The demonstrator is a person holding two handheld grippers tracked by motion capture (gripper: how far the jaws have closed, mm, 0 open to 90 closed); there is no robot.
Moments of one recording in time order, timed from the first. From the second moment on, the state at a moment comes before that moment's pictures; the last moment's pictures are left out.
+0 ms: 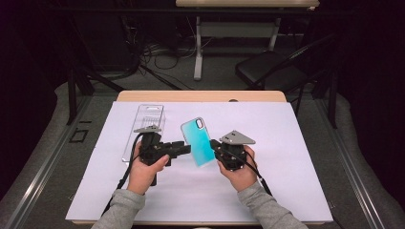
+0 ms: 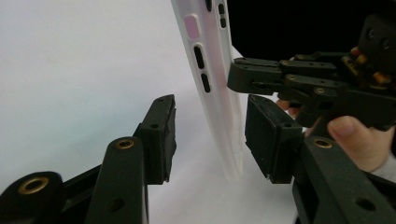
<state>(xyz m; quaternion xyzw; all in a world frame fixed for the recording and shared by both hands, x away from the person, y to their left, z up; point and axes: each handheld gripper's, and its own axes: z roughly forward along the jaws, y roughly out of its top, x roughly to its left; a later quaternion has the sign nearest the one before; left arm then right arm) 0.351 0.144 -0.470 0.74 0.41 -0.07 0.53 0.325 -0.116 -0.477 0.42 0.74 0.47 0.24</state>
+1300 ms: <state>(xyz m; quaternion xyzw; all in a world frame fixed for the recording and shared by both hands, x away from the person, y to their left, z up) 0.349 0.141 -0.475 0.72 0.44 -0.11 0.52 0.323 -0.112 -0.479 0.41 0.74 0.48 0.24</state>
